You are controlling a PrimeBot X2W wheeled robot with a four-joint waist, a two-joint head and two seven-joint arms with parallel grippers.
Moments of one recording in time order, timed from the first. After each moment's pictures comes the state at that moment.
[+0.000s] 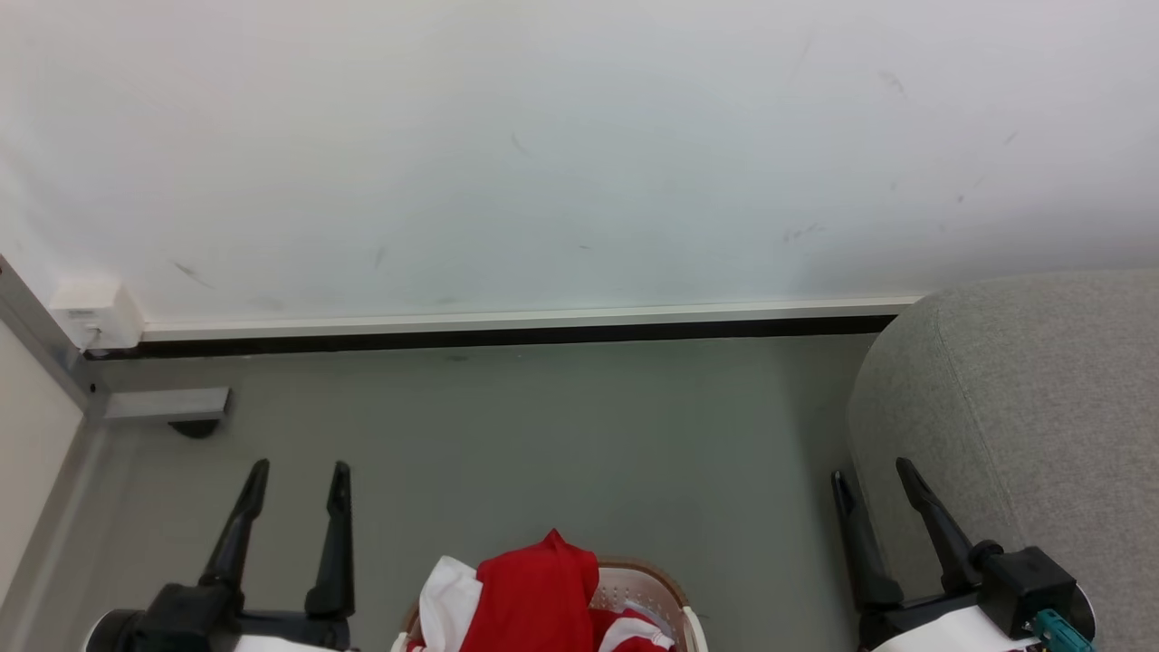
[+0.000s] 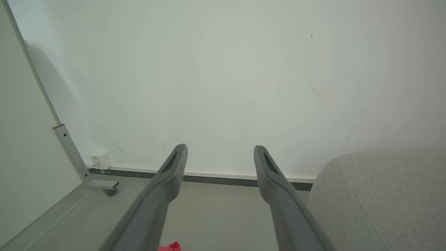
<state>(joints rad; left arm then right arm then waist) 0.01 0.08 0.01 -0.01 -0.07 -0.05 -0.26 -0.13 -0.05 0.19 0.27 0.29 0.13 -0.26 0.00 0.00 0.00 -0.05</state>
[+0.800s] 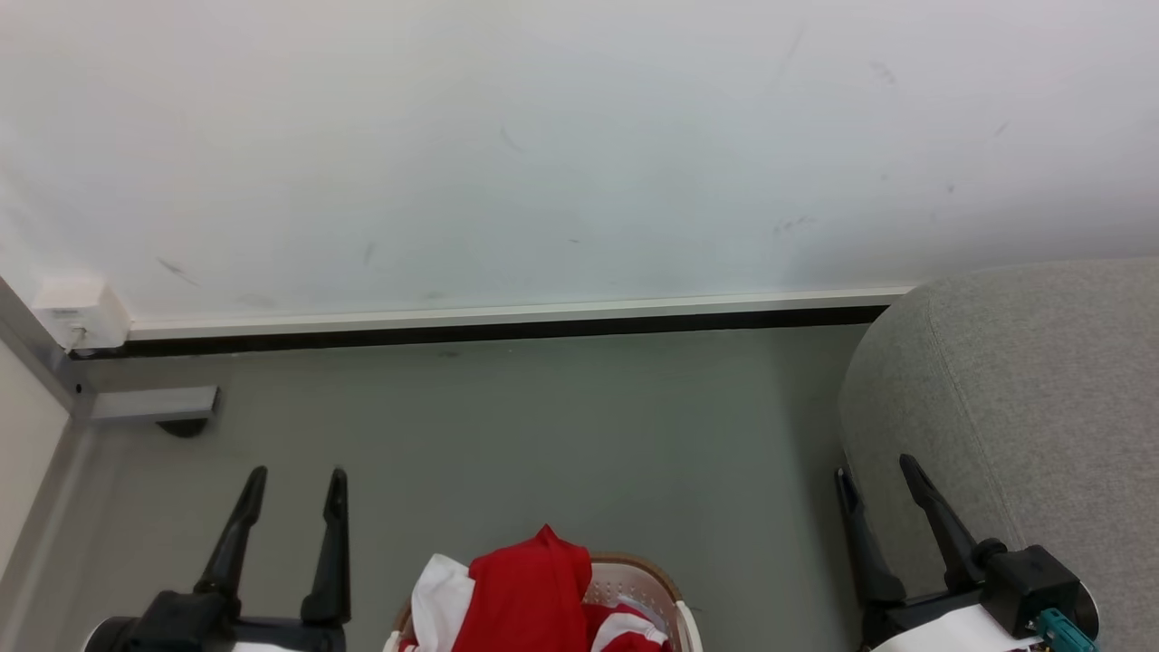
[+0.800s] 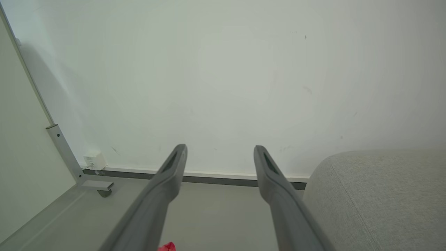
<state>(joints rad) 0.02 0.07 0.04 0.00 -0.05 -0.06 -0.26 -0.13 -0.05 0.19 0.27 0.27 0.13 -0.26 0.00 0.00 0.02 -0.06</state>
